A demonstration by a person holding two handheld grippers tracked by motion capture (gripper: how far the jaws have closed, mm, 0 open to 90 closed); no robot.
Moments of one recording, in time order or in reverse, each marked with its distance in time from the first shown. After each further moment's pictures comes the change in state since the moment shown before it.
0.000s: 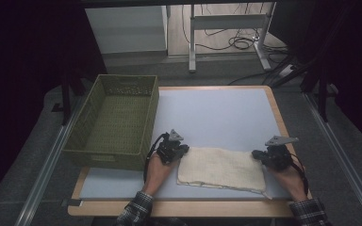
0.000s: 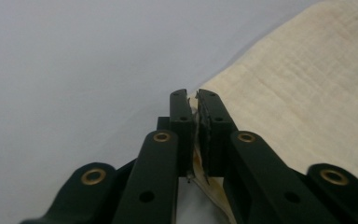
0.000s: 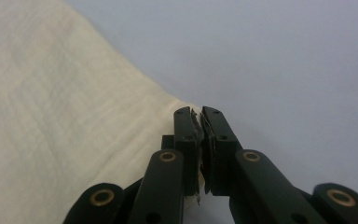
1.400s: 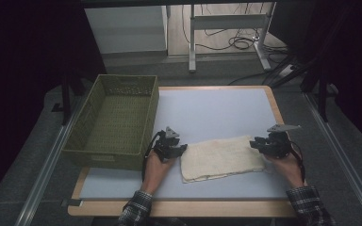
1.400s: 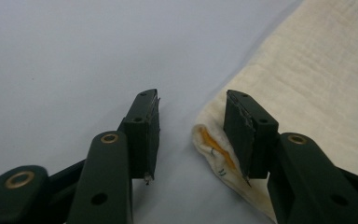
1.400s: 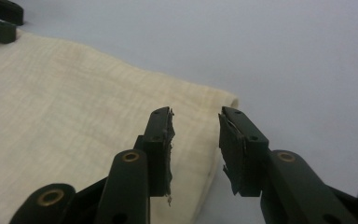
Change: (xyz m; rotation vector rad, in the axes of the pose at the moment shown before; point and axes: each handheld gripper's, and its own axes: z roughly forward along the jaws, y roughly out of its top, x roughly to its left) left arm 0.016 -0.002 0.005 -0.005 0.067 -0.072; right arm -0.024 0.023 0.009 -0.059 0.023 0.080
